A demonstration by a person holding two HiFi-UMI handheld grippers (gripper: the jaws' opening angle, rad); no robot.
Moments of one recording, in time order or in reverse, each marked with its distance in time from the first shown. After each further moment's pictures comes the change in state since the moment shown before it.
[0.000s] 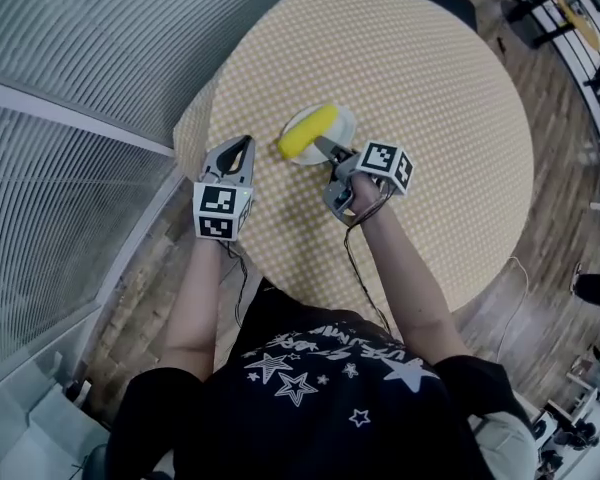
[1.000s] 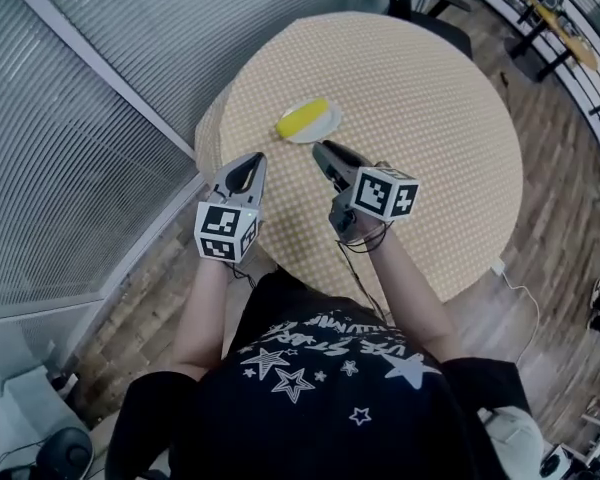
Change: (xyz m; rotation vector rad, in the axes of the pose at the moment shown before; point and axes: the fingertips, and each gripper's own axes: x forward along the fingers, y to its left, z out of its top) left arm -0.136 -0.123 0.054 0.015 -0.184 0.041; right arm -0.157 0.103 -0.074 -0.765 -0.111 0.317
